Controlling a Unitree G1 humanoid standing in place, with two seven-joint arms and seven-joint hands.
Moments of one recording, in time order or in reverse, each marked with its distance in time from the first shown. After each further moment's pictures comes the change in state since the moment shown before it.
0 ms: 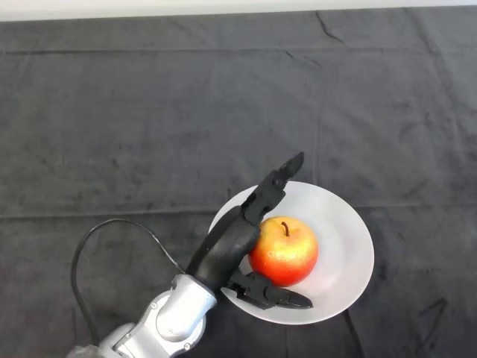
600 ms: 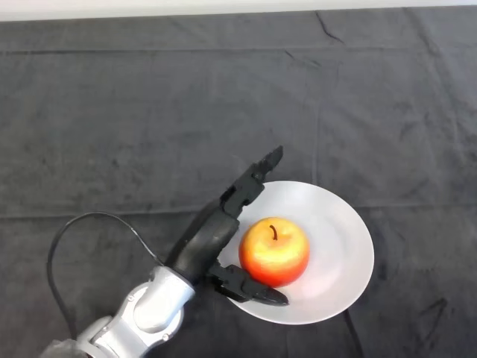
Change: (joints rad) left arm 0.003 0.089 0.105 0.000 -0.031 -0.017 -0.061; right arm 0.000 0.000 0.000 0.000 0.000 0.000 0.000
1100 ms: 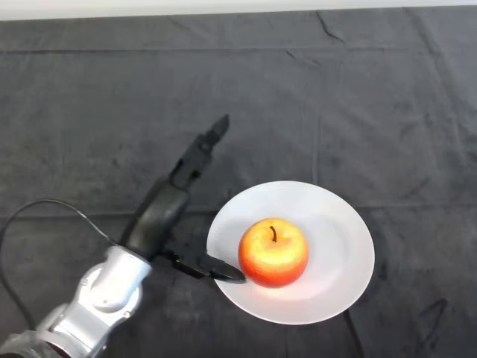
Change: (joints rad) left arm 0.049 0.068 0.154 0.001 -0.073 -0.051 -0.072; right arm 0.000 0.000 0.000 0.000 0.000 0.000 0.000
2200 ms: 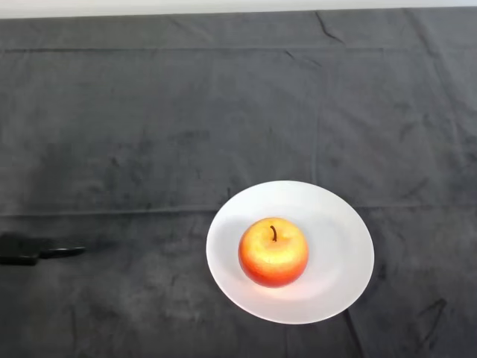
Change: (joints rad) left arm 0.084 0.182 0.495 0.327 -0.296 -0.171 -0.196; right arm 0.000 0.000 0.000 0.000 0.000 0.000 -0.001
